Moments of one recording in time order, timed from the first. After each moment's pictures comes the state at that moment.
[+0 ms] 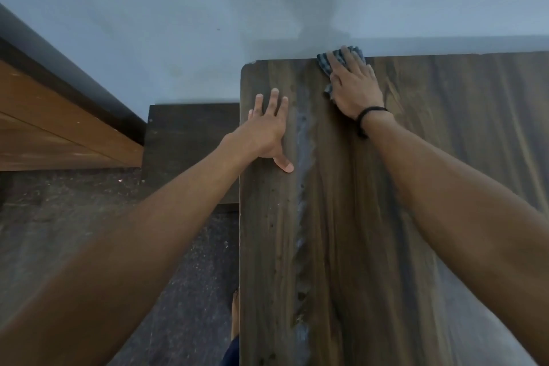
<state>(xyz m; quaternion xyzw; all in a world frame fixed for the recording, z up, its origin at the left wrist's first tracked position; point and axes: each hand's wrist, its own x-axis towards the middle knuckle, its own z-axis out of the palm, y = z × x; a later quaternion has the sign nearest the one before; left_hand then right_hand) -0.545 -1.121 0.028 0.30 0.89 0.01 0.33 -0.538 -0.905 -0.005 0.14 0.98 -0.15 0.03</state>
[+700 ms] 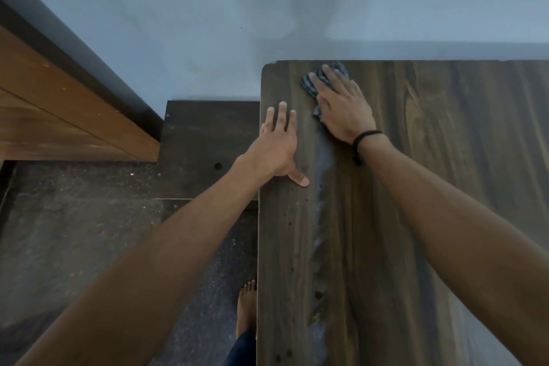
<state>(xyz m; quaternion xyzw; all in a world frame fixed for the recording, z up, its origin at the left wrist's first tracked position) -0.517 -1.148 0.017 0.29 0.90 0.04 0.31 -0.523 -0.960 -0.016 0.06 0.99 -0.14 0.04</state>
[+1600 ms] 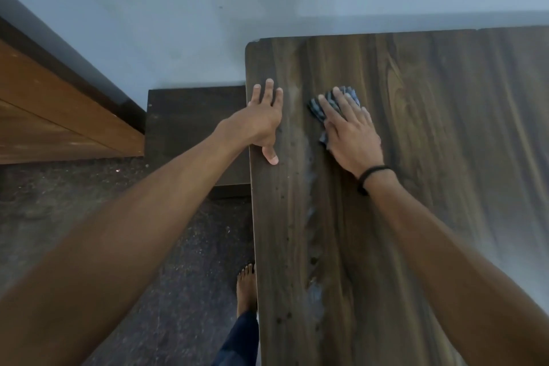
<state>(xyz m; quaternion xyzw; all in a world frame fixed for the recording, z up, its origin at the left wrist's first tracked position) -0.532 -1.149 0.034 0.30 0.88 -0.06 0.36 -0.409 -0.982 -0.014 0.13 0.98 -0.14 0.02</state>
